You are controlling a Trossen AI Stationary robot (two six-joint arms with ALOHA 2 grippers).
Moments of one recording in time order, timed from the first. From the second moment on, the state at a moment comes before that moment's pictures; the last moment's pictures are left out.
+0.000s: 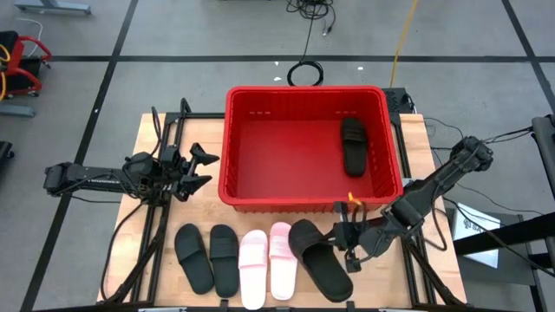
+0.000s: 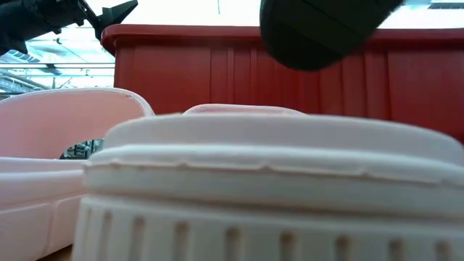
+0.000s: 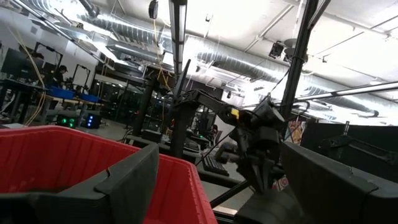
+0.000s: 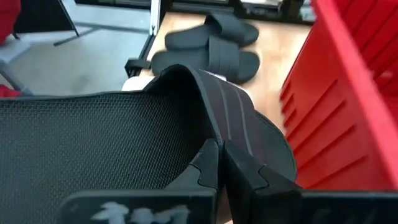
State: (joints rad) left arm 0.06 0.51 0.17 0.73 0.10 -0.34; right arm 0.65 1.32 1.11 -0.43 0.42 0.31
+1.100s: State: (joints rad) left arm 0.04 0.51 0.17 0.68 0.08 -0.37; right arm 0.45 1.00 1.11 -0.34 0.36 -0.09
